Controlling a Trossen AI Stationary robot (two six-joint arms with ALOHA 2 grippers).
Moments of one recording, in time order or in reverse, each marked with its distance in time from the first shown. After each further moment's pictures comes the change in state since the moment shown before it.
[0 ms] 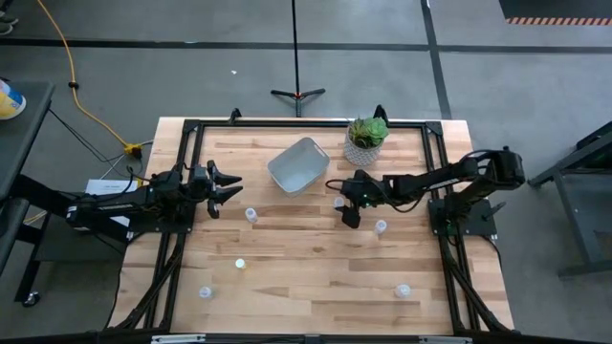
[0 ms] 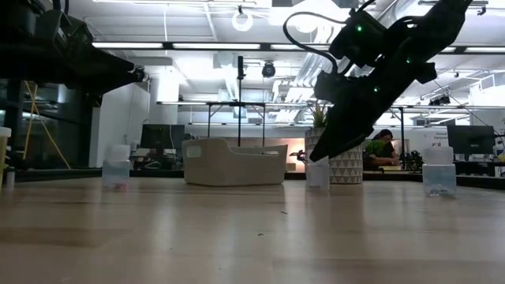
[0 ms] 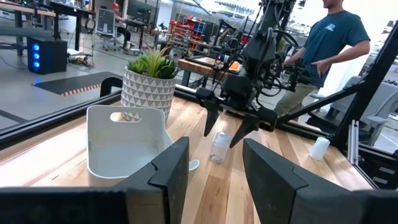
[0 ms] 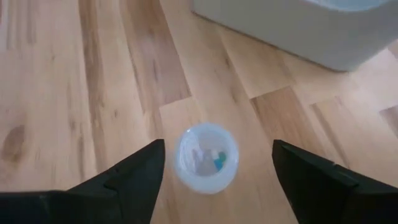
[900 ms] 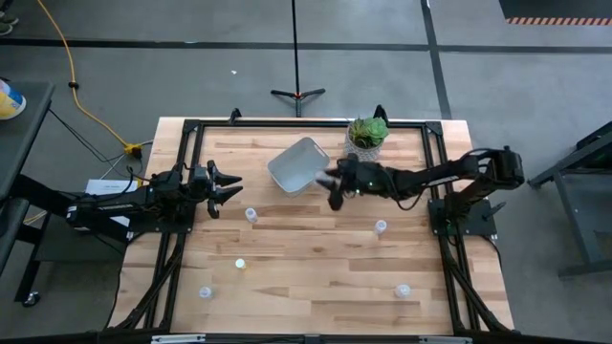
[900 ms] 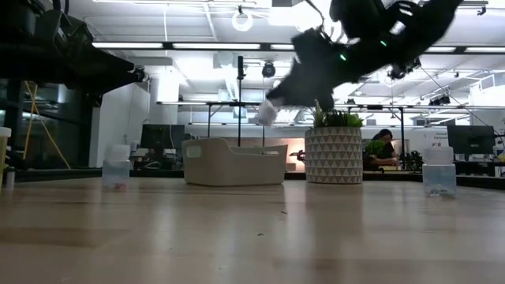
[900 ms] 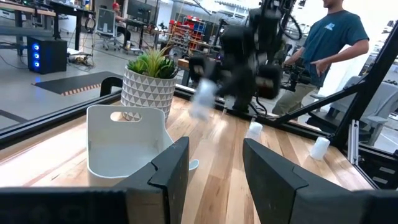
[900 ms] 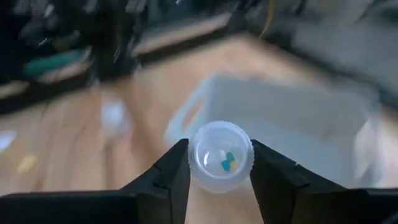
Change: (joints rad) left arm 0.000 0.001 0.000 0.000 0.000 0.000; right arm -0.046 0.000 0.077 0.413 0.138 0.000
